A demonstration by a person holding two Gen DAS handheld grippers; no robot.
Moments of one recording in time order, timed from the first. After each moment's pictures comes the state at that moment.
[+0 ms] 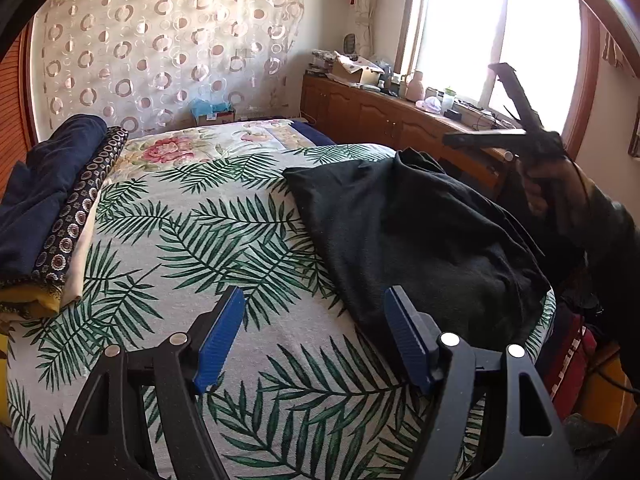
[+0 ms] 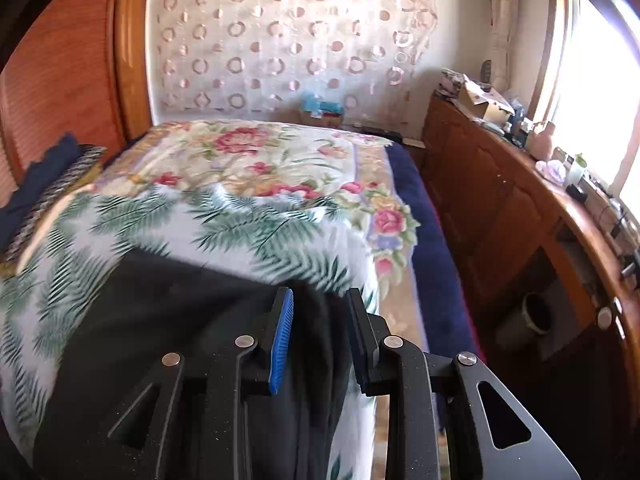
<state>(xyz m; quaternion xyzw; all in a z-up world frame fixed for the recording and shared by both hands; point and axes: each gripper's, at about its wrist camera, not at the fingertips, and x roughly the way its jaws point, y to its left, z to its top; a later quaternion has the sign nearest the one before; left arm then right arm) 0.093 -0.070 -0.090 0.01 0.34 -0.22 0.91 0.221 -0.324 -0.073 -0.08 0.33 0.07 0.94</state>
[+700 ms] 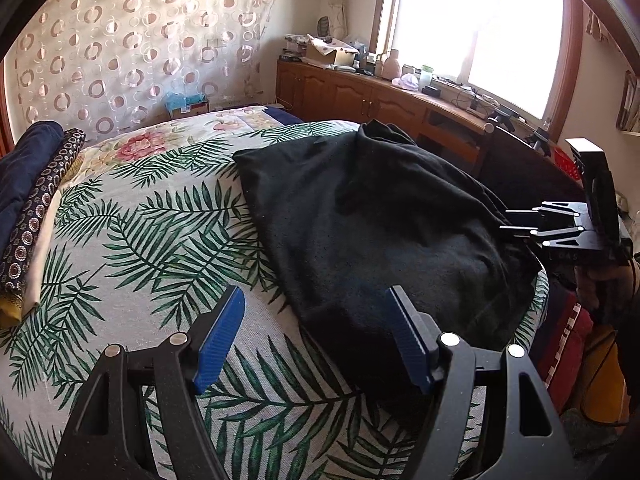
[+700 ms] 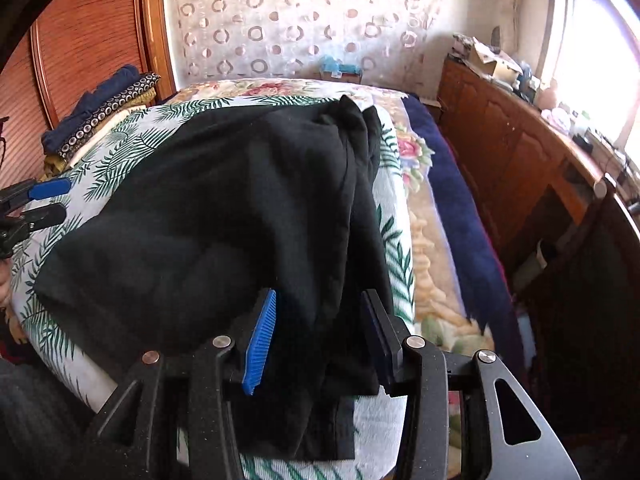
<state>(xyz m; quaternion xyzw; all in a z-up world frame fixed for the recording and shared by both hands) 0.090 -0.117 -0.103 0.04 0.36 -0.25 0.90 0.040 -0.370 -0.123 -0.06 0.39 0.10 0.92</state>
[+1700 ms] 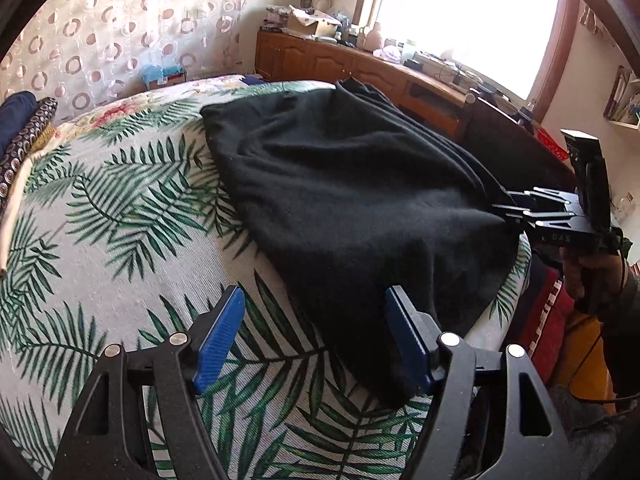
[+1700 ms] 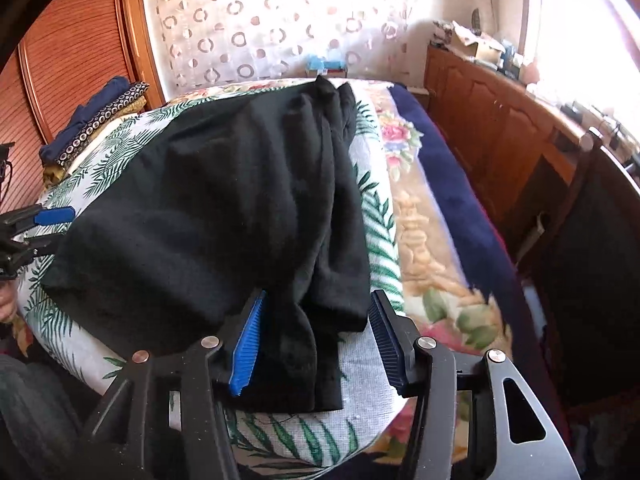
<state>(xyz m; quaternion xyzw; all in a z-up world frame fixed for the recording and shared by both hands) 0.076 -0.128 -0.126 0.03 0.41 -0.29 0.86 0.030 -0.377 -0.130 -0.03 0.39 0.09 0.92</state>
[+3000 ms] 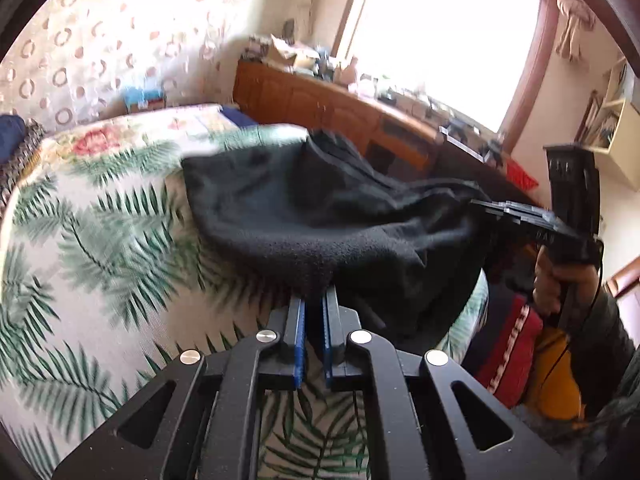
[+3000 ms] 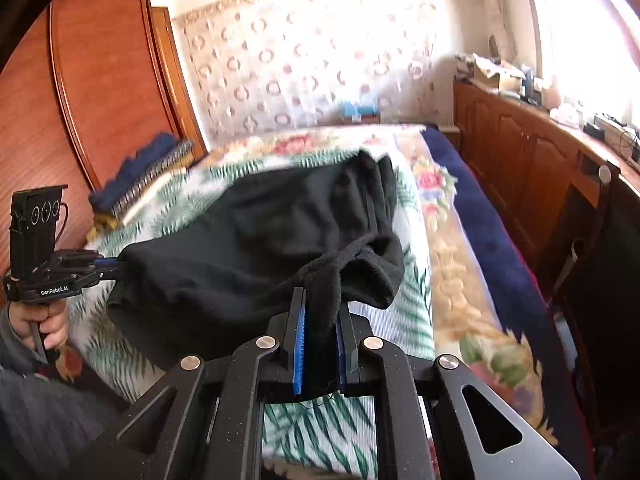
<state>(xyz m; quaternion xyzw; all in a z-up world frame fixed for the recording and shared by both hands) 0.081 -0.117 -0.081 -0.01 0.35 -0.33 0.87 0.015 -0.377 -0.087 0.03 0.31 0.15 0.94</state>
